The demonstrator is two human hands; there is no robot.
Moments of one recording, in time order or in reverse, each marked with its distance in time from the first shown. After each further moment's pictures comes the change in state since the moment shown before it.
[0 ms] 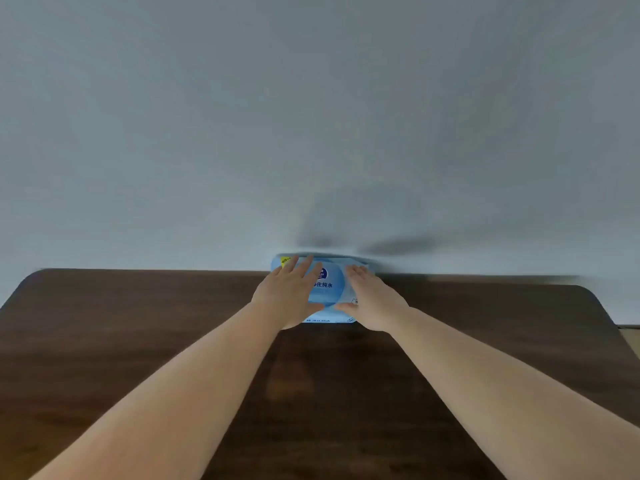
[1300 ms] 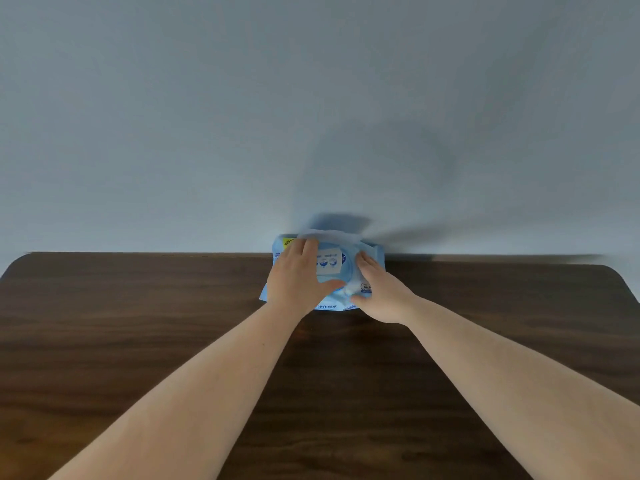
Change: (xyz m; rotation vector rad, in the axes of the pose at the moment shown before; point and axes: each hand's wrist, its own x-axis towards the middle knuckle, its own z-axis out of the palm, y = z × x) left_hand 0.019 0.013 0.029 -0.416 0.393 -0.241; right_hand 0.010 0.014 0.020 0.194 -0.071 0.062
